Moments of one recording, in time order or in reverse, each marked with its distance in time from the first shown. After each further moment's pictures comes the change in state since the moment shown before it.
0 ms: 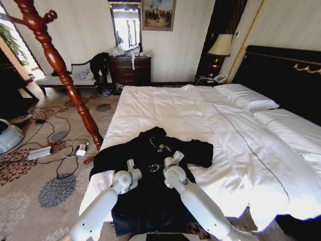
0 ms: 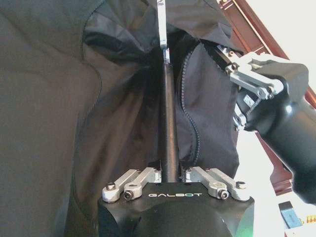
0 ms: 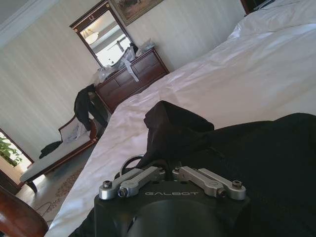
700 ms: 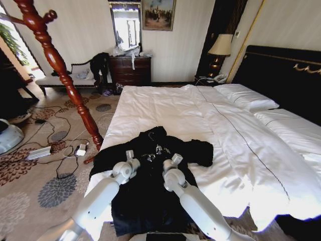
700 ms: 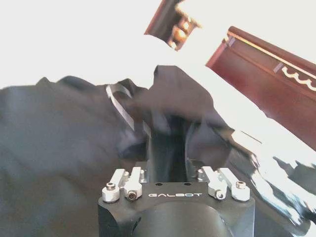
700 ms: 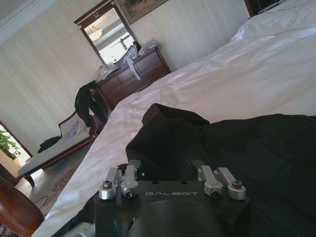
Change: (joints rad) left arm -0.097 0.028 -0.017 0.024 0.293 -0.191 -0.024; right arm -0.024 -0.019 -0.009 0.003 -0.040 0.006 -0.014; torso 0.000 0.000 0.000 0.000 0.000
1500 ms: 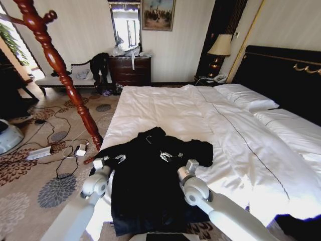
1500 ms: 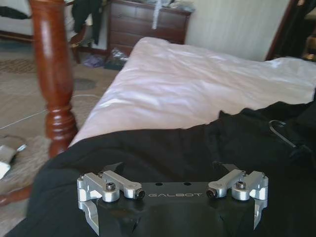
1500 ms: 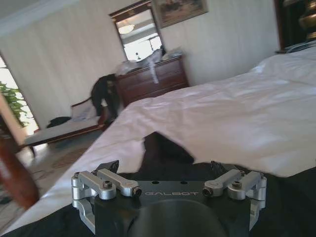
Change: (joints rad) left arm 0.515 0.048 -0.471 -0.357 0.306 0.016 -0.309; right arm -0.008 -0.365 -0.037 0.272 0.062 -0.054 0.040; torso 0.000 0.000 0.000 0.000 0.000
